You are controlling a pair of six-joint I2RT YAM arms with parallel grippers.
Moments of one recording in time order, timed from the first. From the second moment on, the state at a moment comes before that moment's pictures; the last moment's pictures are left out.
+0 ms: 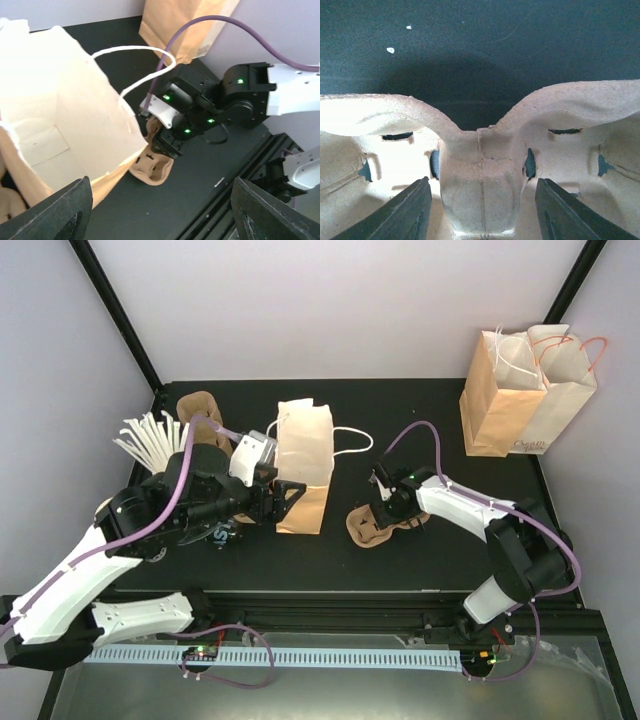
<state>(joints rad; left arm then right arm) -0.96 0.95 1.39 -0.90 -0.04 -0.44 0.59 1.57 0.95 -0.70 0.04 0.18</state>
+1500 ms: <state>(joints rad) -0.36 1.03 1.59 -1.08 0.02 -0.24 0.59 1.13 1.48 -0.92 0.06 0.07</state>
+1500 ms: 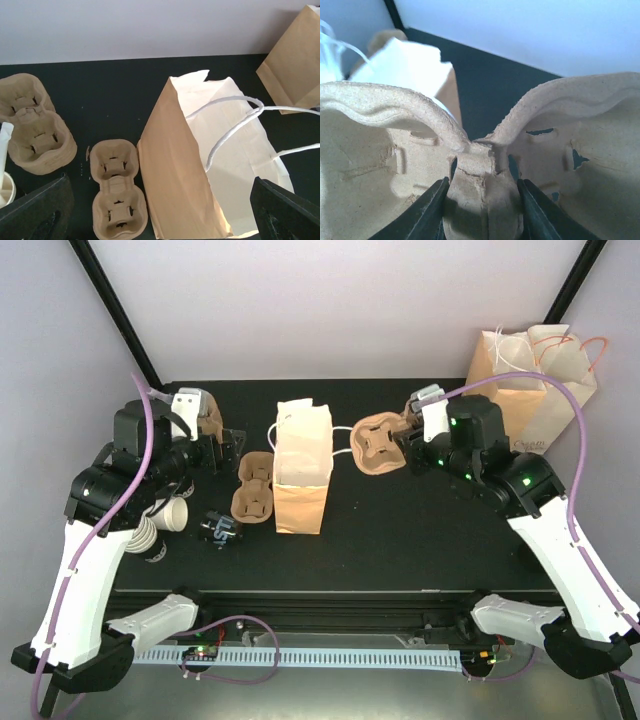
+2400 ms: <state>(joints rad) -0.36 1.10 1.29 -0.86 0.29 -0.31 0.59 1.42 1.83 -0.80 -0.74 -0.02</state>
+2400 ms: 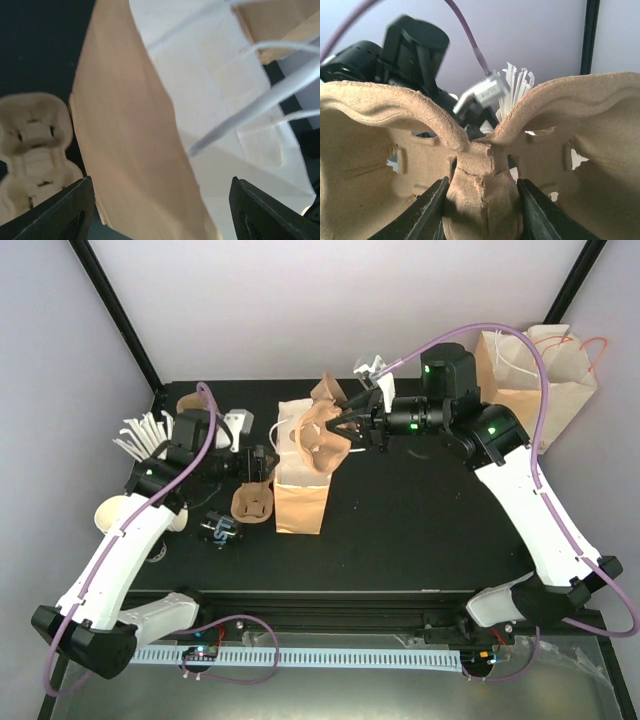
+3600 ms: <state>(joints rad) -0.51 1.21 1.30 -0.67 0.29 -0.16 0.59 1.24 1.63 -0.95 -0.74 -0.06</state>
